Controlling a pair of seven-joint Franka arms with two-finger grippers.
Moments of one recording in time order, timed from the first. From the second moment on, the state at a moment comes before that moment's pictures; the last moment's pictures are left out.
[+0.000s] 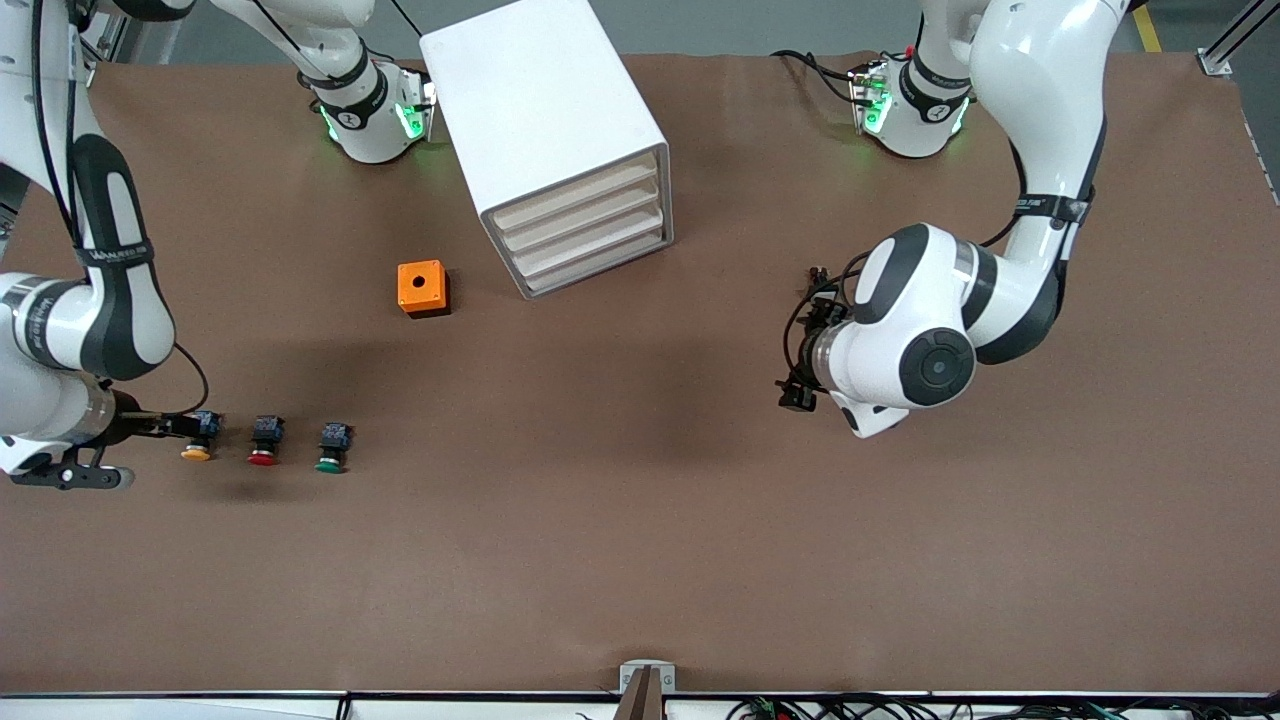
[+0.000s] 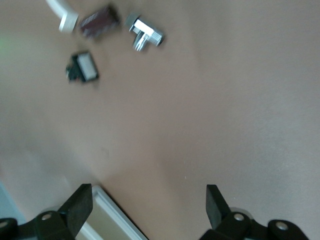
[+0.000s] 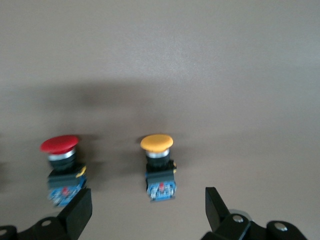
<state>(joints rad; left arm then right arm) -0.32 0.55 -0.14 -1.47 -0.28 1.73 -1.74 -0.19 0.58 -0.08 -1.69 -0.13 2.21 -0.12</state>
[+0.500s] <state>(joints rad) -0.36 0.60 -0.16 -1.47 -0.55 1.69 -1.85 -0.23 0.62 -0.08 -1.68 -0.13 2.24 -0.16</state>
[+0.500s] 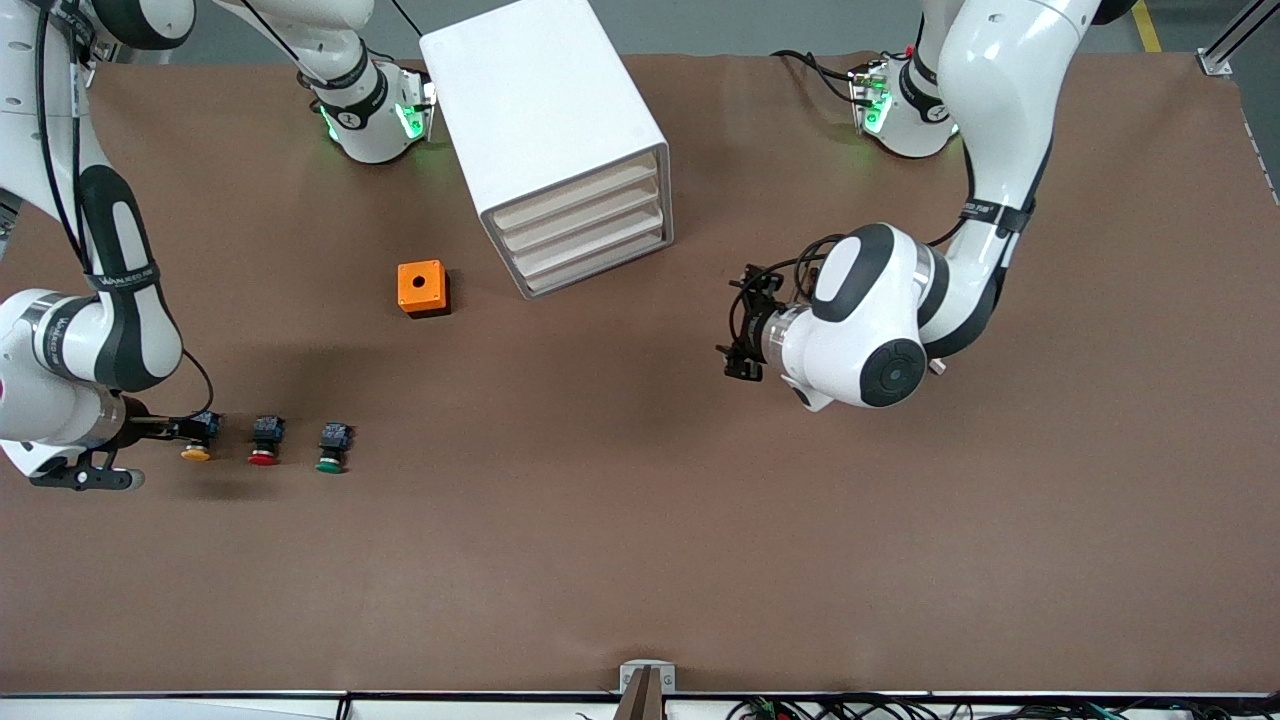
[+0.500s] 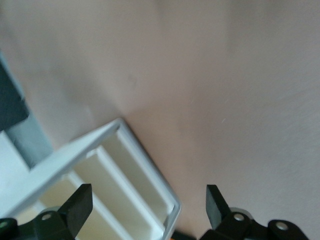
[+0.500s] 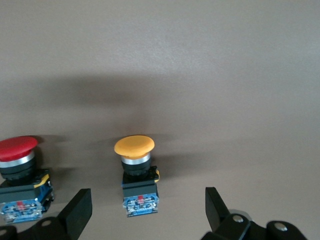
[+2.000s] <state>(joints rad) -0.54 0.72 -0.16 -1.47 -1.03 1.60 -2.37 -0.25 0.68 -0.08 -1.72 -0.06 2.26 -0.18</state>
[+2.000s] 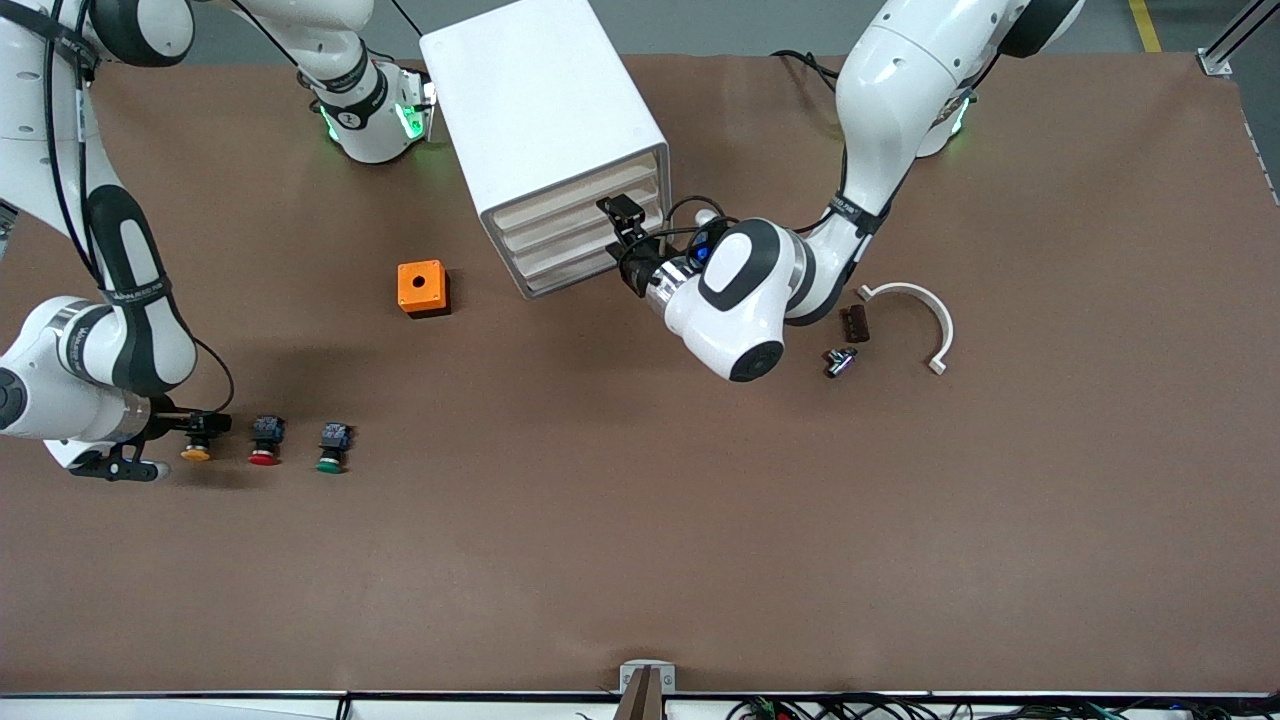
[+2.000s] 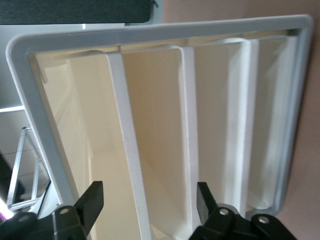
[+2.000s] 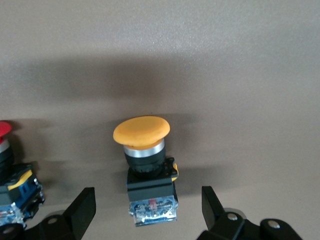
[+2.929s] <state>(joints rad) -0.60 0.76 -0.16 -1.47 -1.10 1.57 -2.37 -0.25 0.69 -0.07 -1.72 -0.06 2.31 -0.18</state>
